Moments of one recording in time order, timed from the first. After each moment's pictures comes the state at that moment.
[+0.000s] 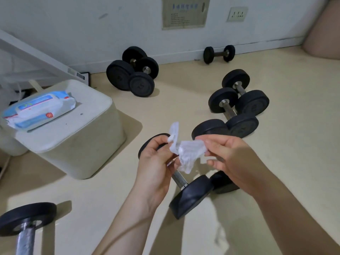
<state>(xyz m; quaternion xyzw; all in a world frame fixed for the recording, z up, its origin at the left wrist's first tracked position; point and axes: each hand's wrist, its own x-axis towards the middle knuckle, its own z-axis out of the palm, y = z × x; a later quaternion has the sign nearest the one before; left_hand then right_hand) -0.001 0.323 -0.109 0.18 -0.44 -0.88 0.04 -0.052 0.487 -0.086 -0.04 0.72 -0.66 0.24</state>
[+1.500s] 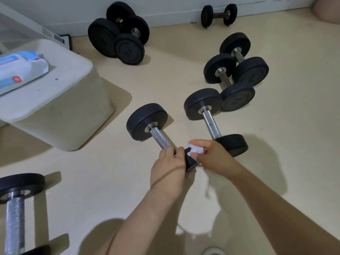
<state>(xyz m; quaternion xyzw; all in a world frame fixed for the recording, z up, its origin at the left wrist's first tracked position) 0.026 0.380 -0.211 0.04 -0.98 -0.19 -0.02 -0.051 0.514 -0.195 -0.14 0.87 -0.40 0.26</state>
